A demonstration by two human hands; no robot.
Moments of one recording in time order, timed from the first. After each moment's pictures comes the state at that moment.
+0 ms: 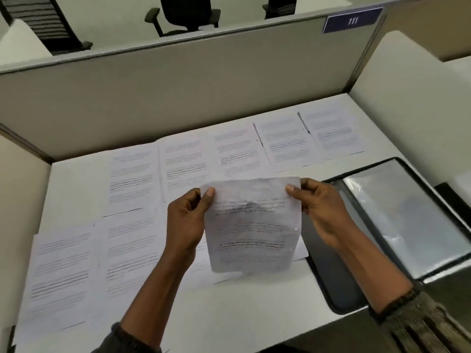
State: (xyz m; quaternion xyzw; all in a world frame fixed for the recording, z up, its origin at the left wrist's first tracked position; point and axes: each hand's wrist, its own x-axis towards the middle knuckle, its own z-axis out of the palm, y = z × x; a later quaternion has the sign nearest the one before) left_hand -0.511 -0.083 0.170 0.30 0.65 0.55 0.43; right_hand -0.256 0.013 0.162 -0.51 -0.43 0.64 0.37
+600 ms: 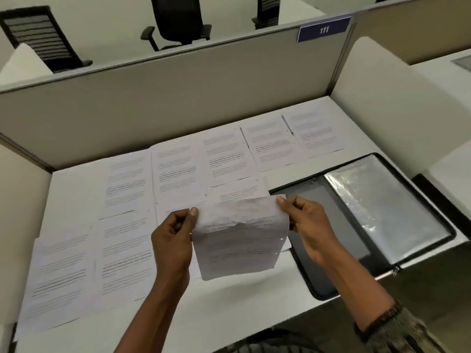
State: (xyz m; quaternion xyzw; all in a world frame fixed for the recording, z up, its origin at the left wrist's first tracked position) left_hand -0.461 -0.142 0.170 0.22 0.67 0.61 0.35; right_hand -0.217 -0.048 0.170 -0.54 -0.41 0.64 0.38
